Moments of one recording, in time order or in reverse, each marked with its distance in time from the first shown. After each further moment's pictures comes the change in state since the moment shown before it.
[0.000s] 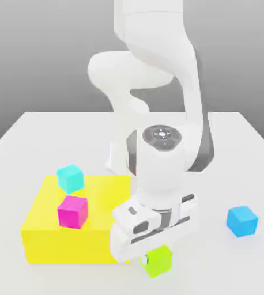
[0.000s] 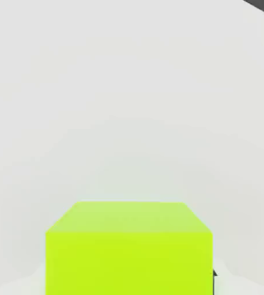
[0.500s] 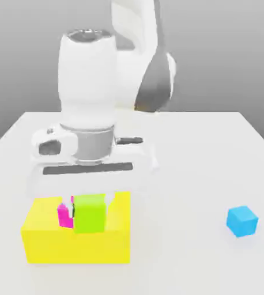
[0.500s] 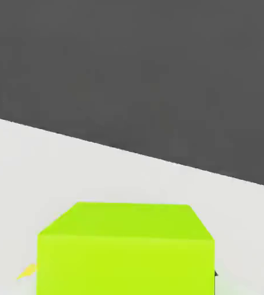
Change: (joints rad) arm -0.211 -0.494 -0.147 0.073 -0.121 -0.441 0.127
